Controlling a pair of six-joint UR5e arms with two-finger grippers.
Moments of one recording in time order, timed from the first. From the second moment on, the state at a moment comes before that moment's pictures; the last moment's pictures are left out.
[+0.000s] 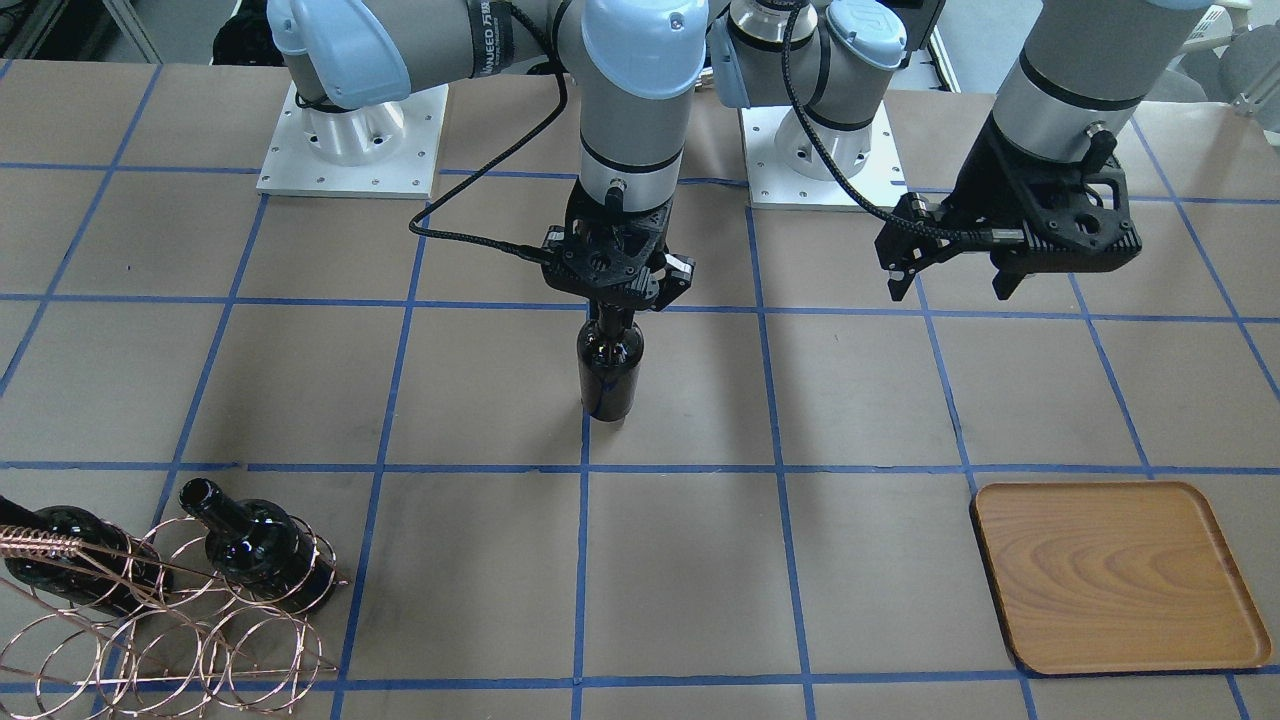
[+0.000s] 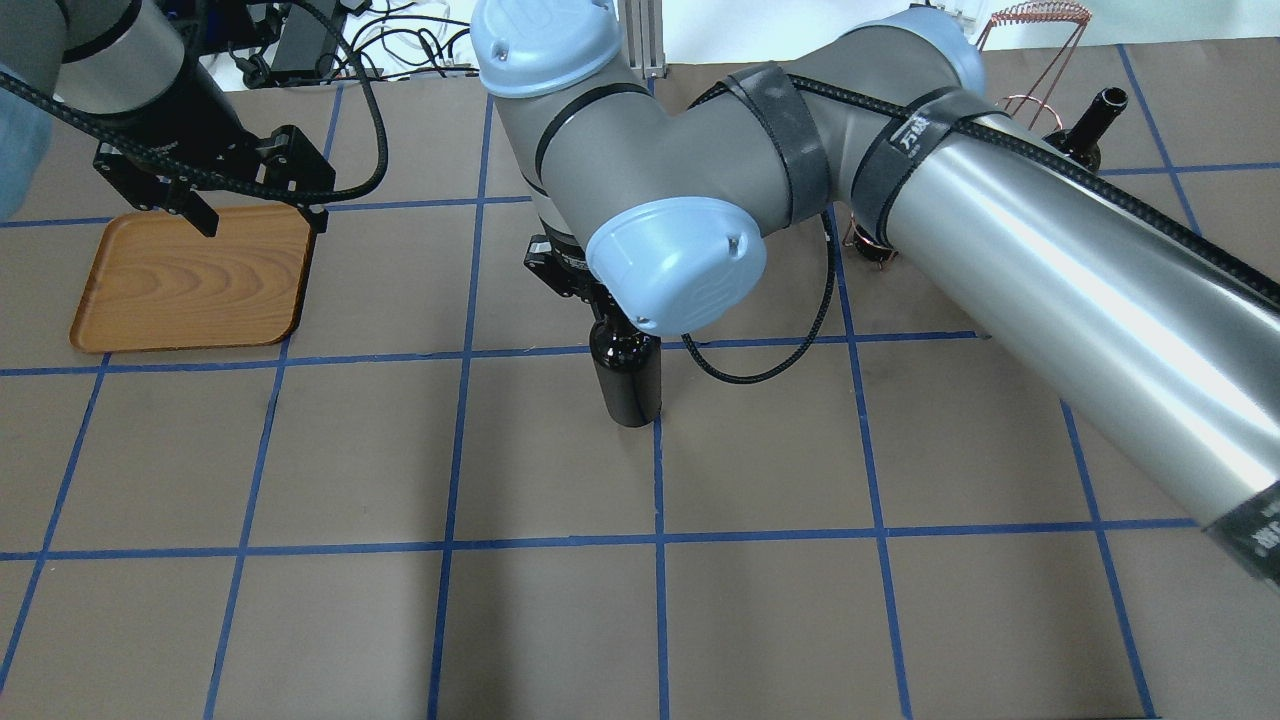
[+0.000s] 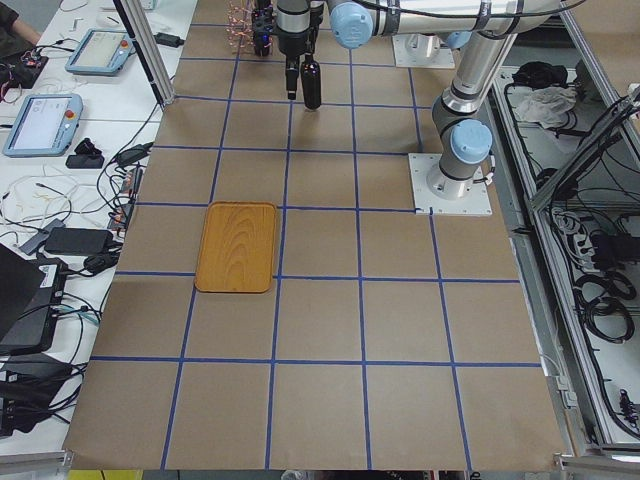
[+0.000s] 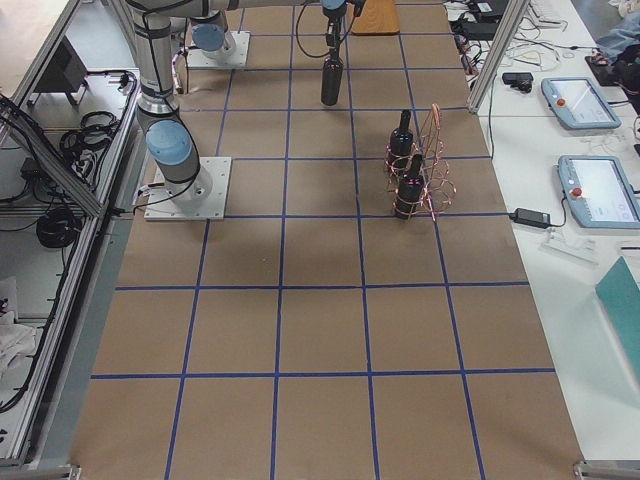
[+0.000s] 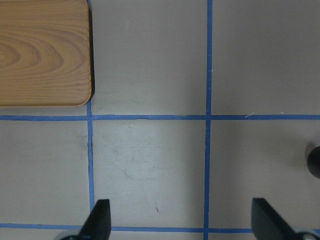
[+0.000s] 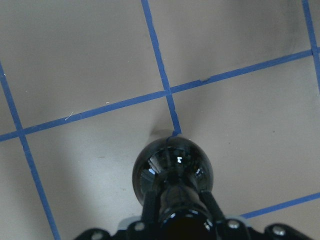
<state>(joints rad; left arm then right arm) -1.46 -1.57 -1.58 -1.50 1.61 0.10 2.07 -1.27 1.46 -1.77 -1.62 0.75</state>
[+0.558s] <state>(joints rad) -1.45 -1.58 -1.58 -1.50 1.60 0.10 2.07 -1.27 1.46 -1.78 -1.61 0.75</state>
